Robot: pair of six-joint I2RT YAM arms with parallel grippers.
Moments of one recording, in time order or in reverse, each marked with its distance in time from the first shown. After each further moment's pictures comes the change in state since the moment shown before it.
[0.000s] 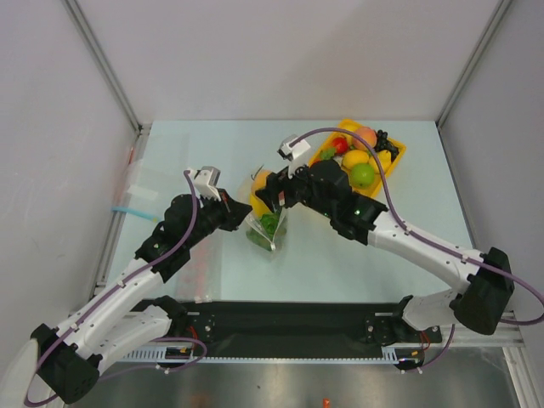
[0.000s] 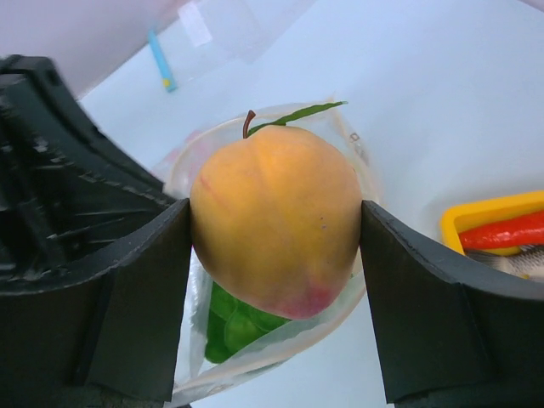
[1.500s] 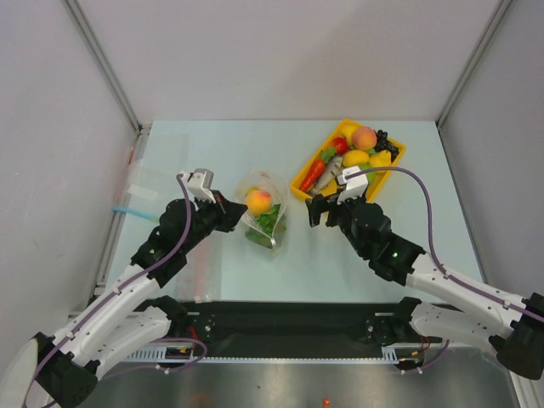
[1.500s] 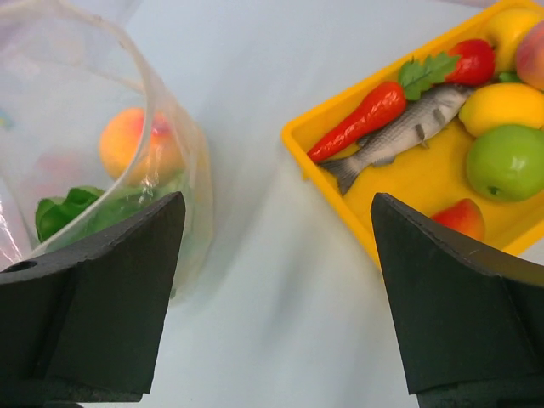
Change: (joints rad) left arm 0.000 -0.057 -0.026 -0.001 -0.051 -0.002; right arm -0.004 -0.385 -0.460 0.131 0.434 -0.008
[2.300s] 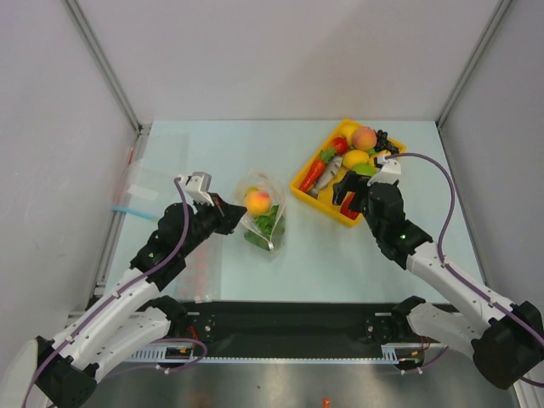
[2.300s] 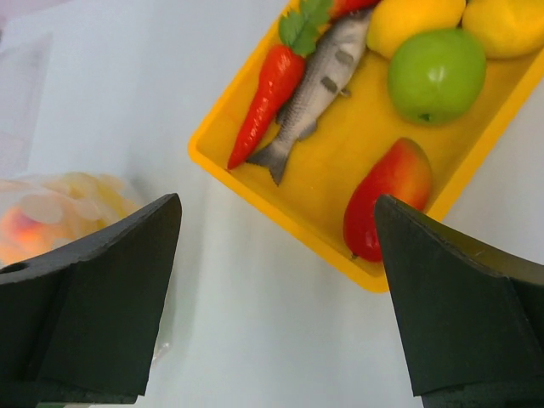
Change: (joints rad) left arm 0.000 -0.040 -0.036 0.015 -0.002 -0.019; right arm -0.350 0.022 -0.016 -0.072 -0.100 0.295
